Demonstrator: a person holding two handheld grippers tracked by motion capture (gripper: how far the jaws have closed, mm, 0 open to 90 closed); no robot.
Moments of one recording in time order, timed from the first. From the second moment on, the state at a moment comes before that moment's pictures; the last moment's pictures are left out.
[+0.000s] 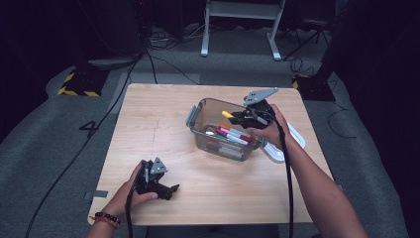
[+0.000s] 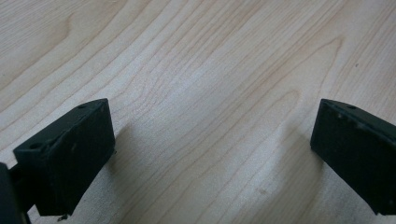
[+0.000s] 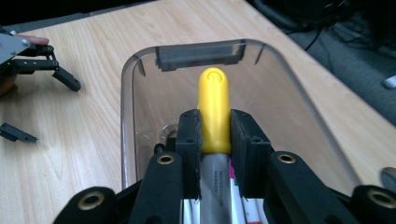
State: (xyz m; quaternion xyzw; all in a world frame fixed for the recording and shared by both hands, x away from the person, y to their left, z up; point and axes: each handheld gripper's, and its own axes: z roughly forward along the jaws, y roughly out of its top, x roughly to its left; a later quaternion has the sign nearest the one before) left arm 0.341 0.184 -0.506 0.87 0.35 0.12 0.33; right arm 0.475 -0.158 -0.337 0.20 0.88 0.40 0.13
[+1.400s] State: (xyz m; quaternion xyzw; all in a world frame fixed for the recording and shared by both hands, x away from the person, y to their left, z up) left arm 0.341 0.184 -0.506 0.87 0.35 0.12 0.33; right arm 0.478 -0.185 -0.329 0.22 0.88 0.39 0.17
